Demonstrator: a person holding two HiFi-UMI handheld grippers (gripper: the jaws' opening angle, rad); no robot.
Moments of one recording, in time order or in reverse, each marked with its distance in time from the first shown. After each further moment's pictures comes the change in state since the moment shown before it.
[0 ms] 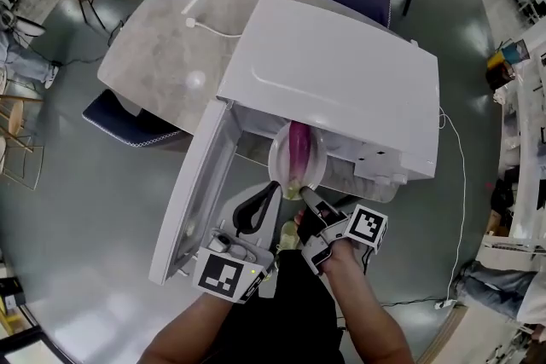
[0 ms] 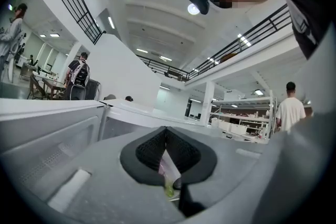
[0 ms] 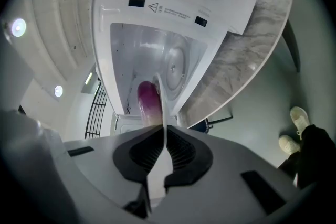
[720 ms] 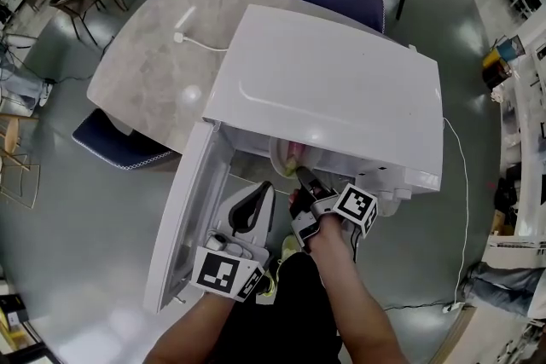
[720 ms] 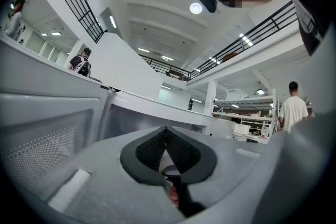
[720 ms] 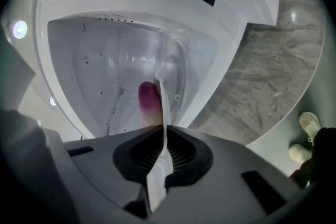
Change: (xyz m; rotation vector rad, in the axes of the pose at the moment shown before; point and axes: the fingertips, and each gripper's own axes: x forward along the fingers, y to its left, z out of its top) left arm 0.036 0.036 -0.034 -0.010 -0.002 0.007; right arm 0.074 -0.024 0.066 0.051 -0.155 0.000
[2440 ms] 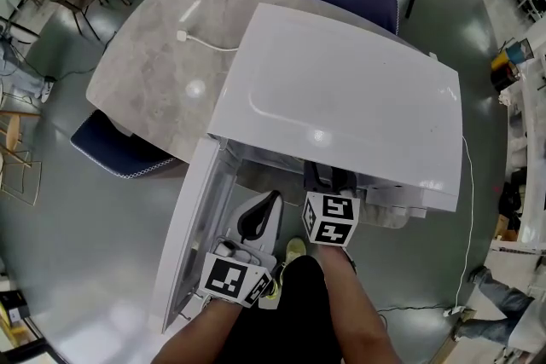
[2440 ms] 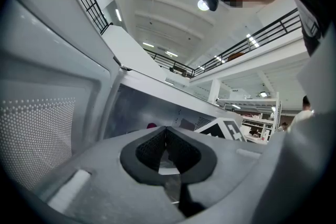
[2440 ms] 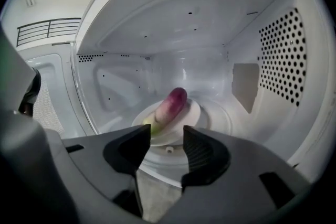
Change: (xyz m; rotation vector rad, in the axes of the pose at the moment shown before) left arm 0.017 0.023 -0.032 -0.066 0.053 0.017; right arm 0.037 0.027 0.045 -1.284 -0.164 -0.385
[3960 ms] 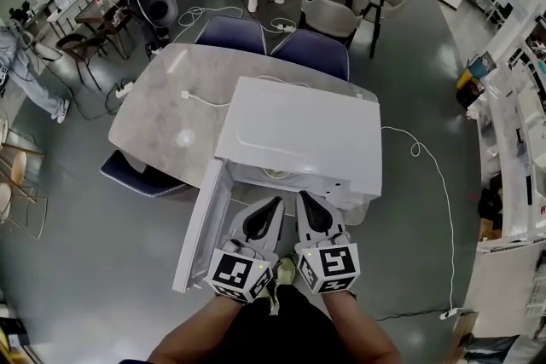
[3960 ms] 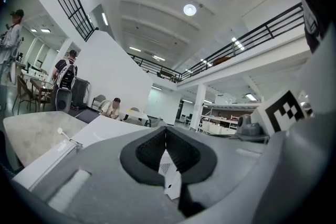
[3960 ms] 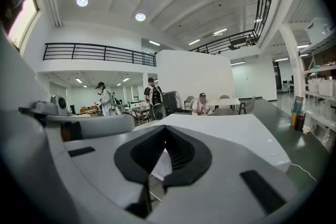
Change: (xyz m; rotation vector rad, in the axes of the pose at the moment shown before) left arm -0.045 -0.128 0.155 0.083 -0.039 -0.118; right arm -0.244 0.051 0.175 -0.032 -0.272 0.172
